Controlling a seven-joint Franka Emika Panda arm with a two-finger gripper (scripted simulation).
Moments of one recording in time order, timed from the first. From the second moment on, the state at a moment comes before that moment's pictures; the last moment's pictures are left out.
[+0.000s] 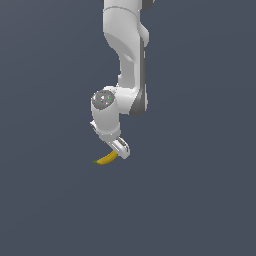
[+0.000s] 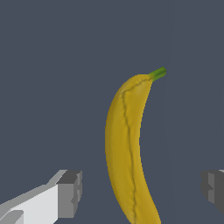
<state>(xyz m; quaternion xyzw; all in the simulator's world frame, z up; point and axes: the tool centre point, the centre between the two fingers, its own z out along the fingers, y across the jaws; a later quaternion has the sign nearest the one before) -0.004 -0.073 0.075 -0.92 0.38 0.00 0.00</state>
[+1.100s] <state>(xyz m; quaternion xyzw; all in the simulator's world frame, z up) -0.008 -0.078 0.022 -0.92 0.40 0.00 0.00</state>
